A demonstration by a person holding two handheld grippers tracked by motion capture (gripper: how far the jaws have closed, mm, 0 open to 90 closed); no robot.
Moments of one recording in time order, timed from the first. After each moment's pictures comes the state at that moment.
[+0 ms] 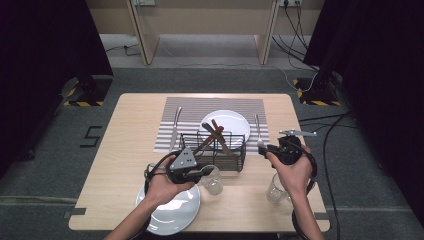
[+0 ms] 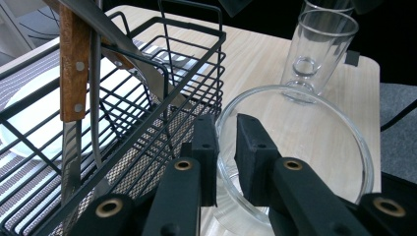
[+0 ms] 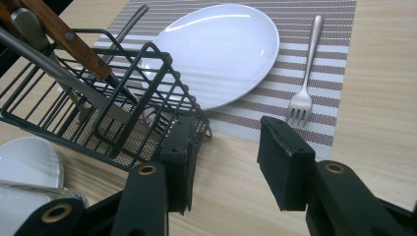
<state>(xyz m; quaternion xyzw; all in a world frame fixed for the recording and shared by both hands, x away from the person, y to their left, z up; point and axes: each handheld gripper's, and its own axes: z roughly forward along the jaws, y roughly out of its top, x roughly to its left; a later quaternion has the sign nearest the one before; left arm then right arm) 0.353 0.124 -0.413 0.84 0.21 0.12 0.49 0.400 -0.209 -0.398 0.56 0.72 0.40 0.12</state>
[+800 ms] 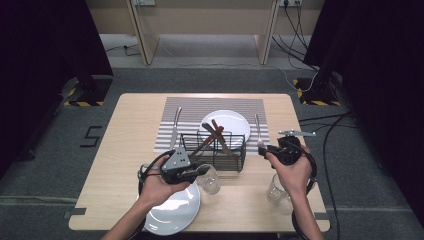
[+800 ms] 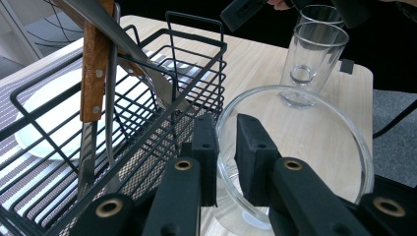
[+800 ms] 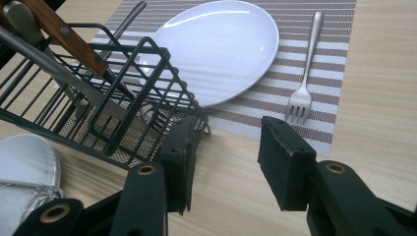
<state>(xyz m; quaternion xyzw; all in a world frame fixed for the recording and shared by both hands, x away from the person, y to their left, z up) 0.346 0.138 -0.405 0.83 0.21 0.13 0.49 0.401 -0.207 -0.400 0.56 0.72 0.39 0.12</state>
